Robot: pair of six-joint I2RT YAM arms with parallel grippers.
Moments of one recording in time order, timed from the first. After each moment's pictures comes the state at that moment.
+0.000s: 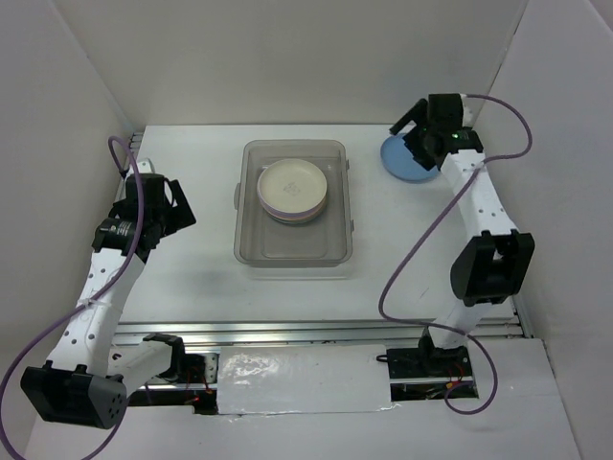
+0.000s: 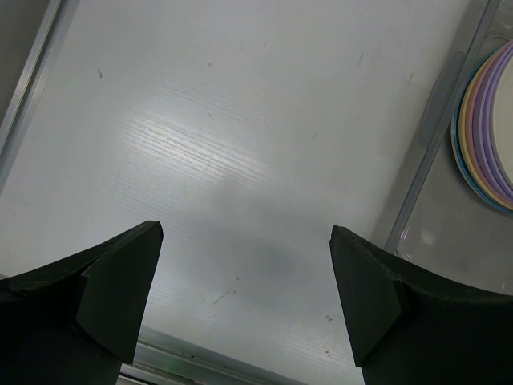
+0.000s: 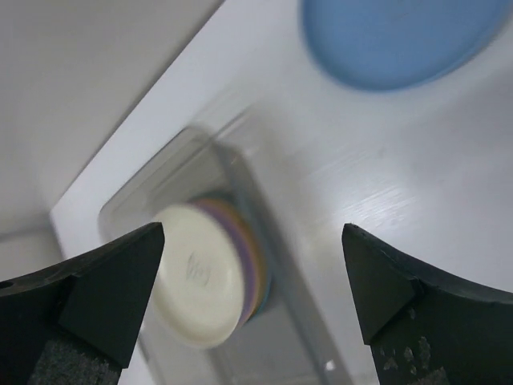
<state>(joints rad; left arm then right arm) -0.09 1.04 1.10 -0.80 -0.32 -0.43 0.10 1.68 1.68 -0.62 0.05 0.82</state>
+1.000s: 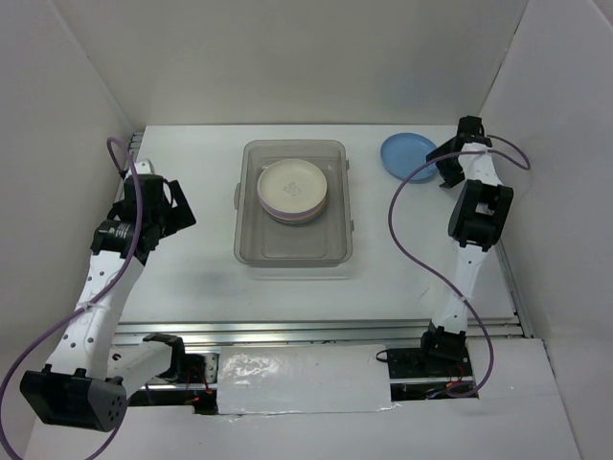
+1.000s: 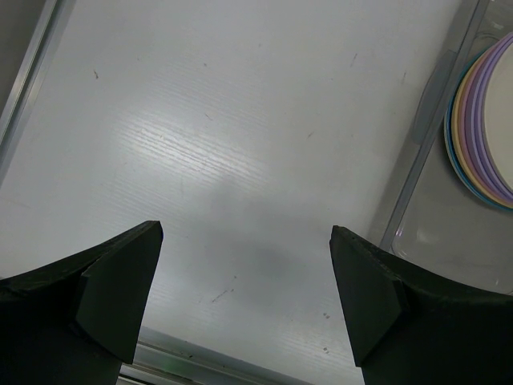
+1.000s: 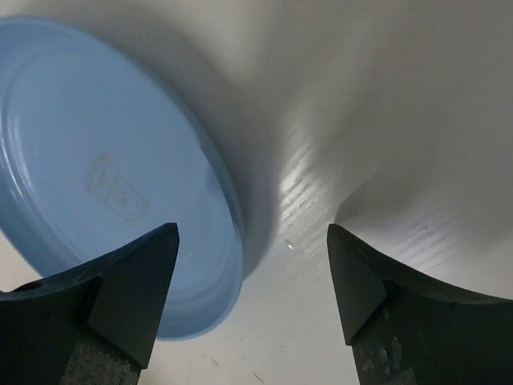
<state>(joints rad) -0.09 1.03 1.09 -0.80 -0.31 -0.43 -0.27 2.45 2.16 -0.73 0.01 0.77</state>
